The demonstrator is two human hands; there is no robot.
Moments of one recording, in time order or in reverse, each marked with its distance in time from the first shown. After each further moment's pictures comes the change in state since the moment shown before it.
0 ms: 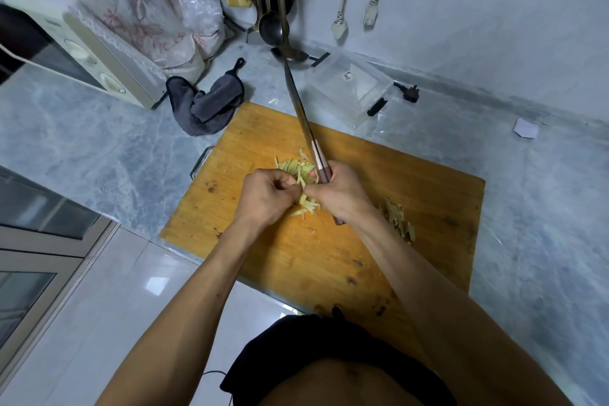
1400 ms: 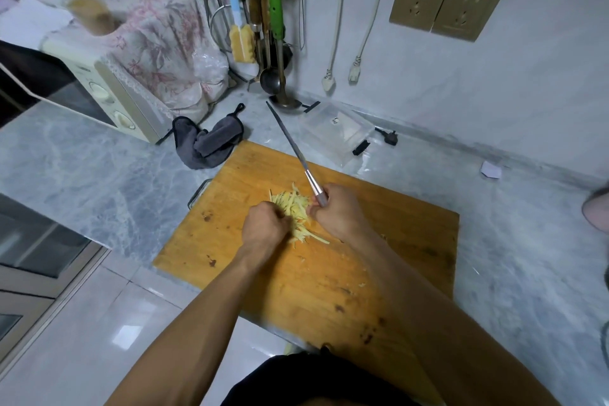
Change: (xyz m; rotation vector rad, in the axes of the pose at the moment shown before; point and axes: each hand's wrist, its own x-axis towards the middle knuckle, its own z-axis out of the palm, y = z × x) left_hand 0.017 -0.021 0.025 0.279 0.061 -0.155; right_hand -0.001 -0.004 -0.016 -0.400 0.109 -0.126
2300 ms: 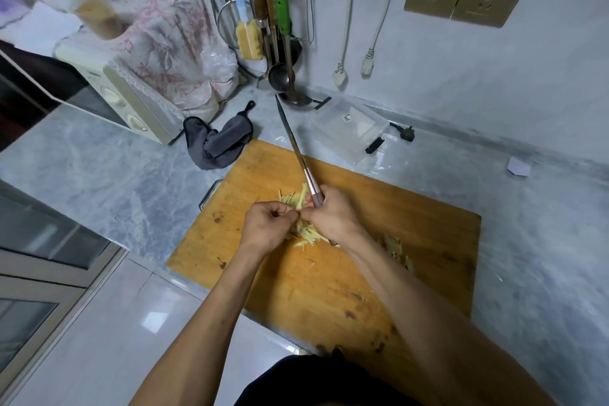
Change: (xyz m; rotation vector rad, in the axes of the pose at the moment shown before) left_hand -0.014 0.011 -0.023 -0.498 -0.027 -0.053; right_hand 0.017 -0.008 0.020 0.311 -0.098 0.099
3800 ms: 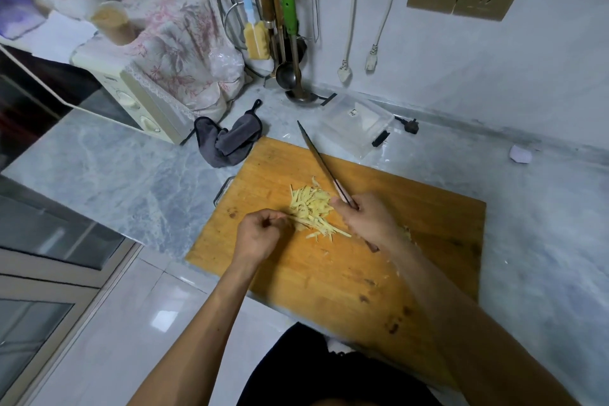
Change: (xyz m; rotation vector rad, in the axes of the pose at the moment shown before) left_hand -0.024 -0.022 -0.038 0.035 0.021 0.014; right_hand -0.028 0.021 -0.027 -0.221 -0.002 -0.001
